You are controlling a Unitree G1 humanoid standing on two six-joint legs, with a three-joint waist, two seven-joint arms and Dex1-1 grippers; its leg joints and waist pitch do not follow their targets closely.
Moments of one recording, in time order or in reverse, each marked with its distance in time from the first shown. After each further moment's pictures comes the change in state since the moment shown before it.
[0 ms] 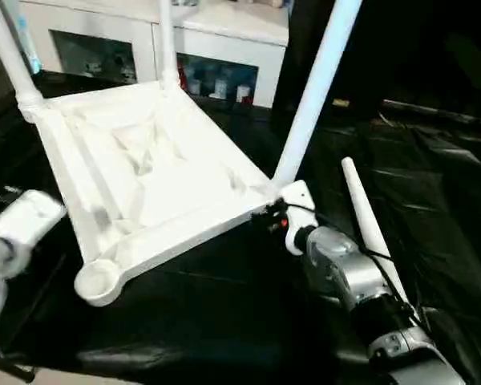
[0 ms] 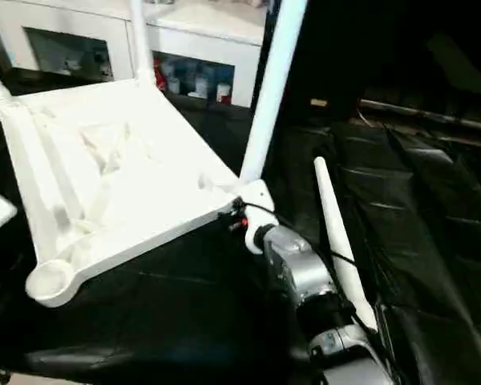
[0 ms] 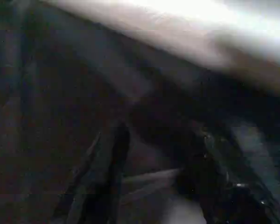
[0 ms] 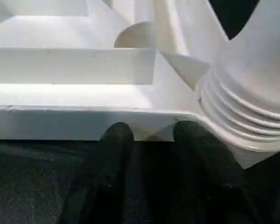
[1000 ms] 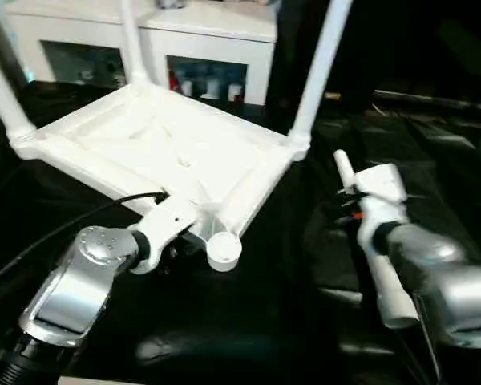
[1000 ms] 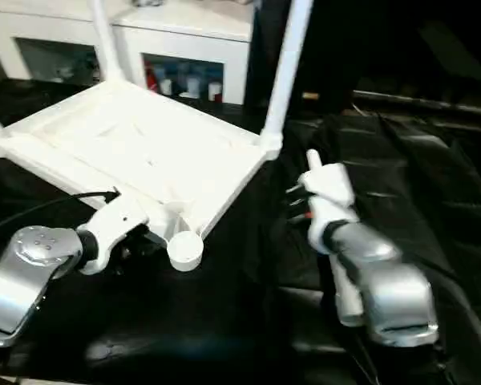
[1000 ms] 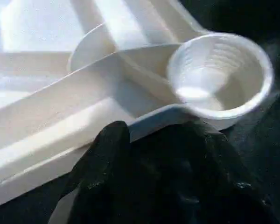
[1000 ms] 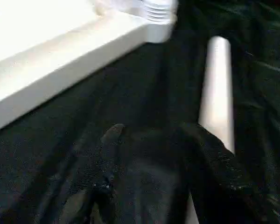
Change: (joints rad) left arm -0.156 -0.219 -0.333 -0.253 -0.161 0.048 -0.157; right arm 0.183 -0.233 -0.262 -0.916 0.013 0.899 -0.112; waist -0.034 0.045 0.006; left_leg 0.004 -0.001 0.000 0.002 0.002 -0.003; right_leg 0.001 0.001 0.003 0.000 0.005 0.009
